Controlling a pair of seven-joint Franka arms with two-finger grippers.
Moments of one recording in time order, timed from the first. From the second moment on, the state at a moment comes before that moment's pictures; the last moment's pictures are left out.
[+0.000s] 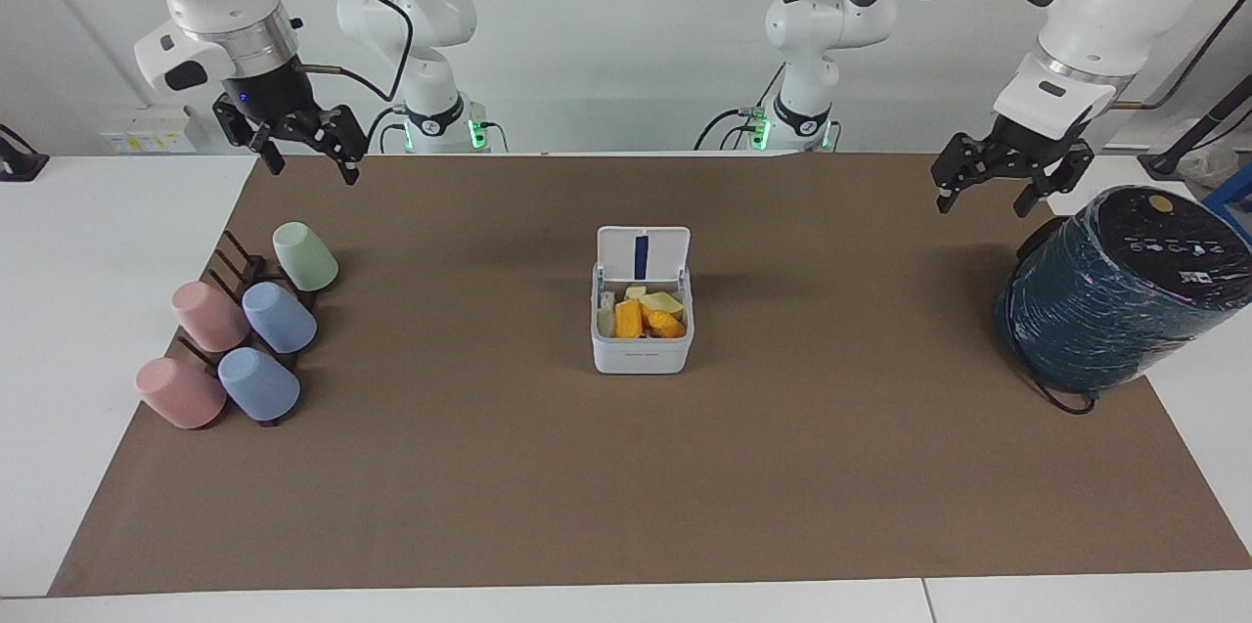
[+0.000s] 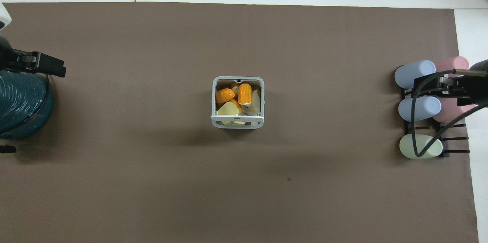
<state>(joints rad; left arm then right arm) 0.04 0.08 -0.12 -1.47 0.01 1.62 0.08 -0.02 -0.05 0.06 -1.61 -0.02 1.57 0.23</state>
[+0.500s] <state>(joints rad) 0.04 0.08 -0.13 -1.48 0.01 1.61 0.08 -0.02 -0.05 0.06 -1.61 -0.02 1.57 0.23</state>
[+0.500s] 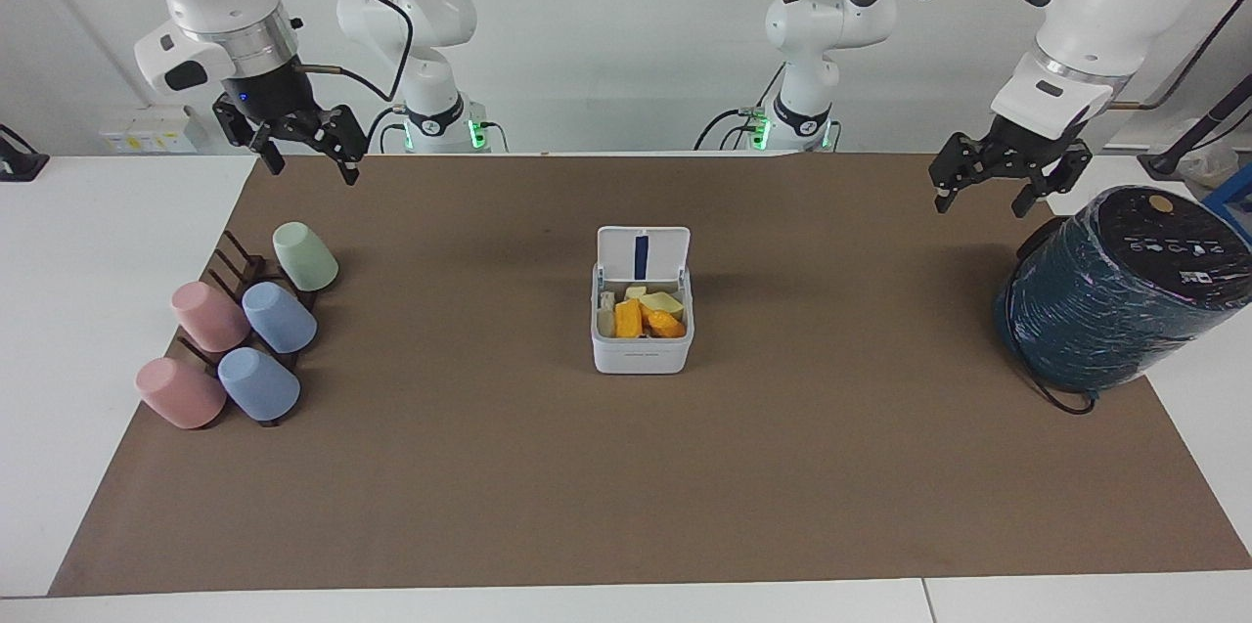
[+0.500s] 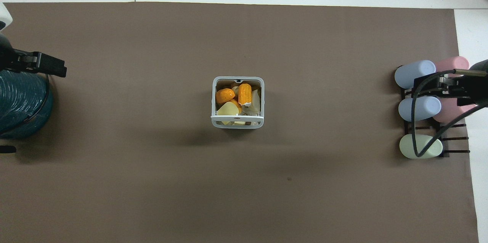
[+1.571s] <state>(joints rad) -0.22 -0.06 -0.14 -1.73 0.00 1.59 -0.22 -0.02 -0.05 0.06 -1.61 -0.02 1.57 0.23</state>
